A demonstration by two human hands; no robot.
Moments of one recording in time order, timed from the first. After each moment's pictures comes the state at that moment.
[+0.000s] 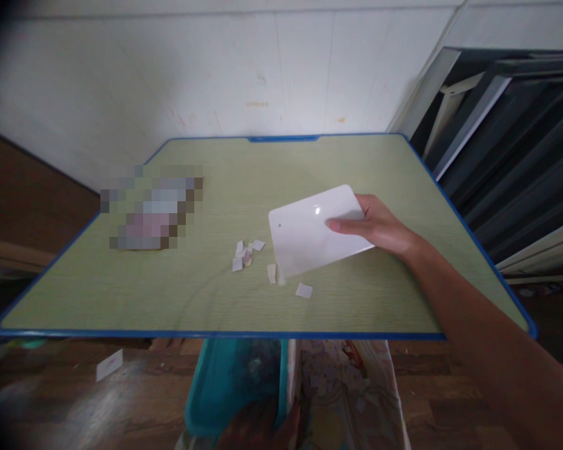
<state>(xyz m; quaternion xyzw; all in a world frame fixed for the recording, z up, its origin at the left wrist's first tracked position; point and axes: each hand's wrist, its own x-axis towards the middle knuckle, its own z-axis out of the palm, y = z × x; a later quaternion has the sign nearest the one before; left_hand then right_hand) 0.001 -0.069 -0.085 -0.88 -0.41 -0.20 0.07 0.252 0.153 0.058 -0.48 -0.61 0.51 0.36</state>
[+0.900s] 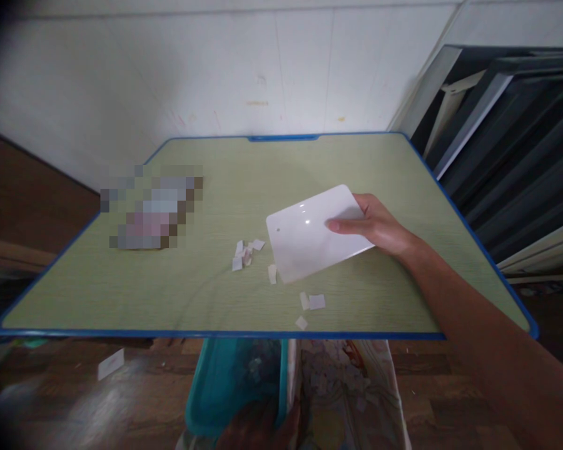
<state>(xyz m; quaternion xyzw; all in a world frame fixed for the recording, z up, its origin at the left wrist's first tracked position) 0.002 -0.069 -0.083 -0.89 -0.41 -0.20 0.08 0.245 0.152 0.056 -0.47 -0.60 0.53 0.38</state>
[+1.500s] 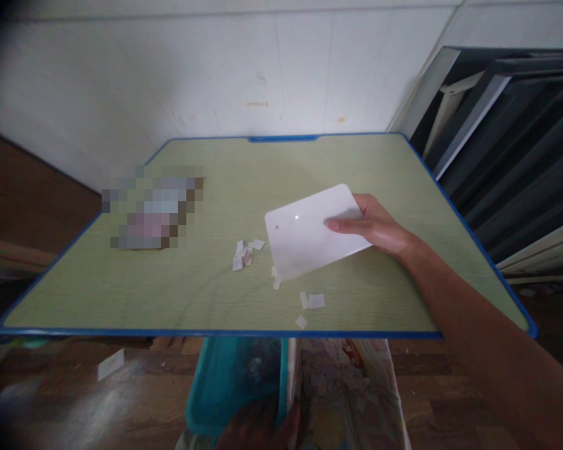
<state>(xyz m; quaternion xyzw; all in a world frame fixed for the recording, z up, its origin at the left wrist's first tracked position) -0.001 -0.071 -0.085 -0.90 -0.40 -0.17 0.06 0.246 0.153 0.057 -0.47 -0.60 0.53 0.37</state>
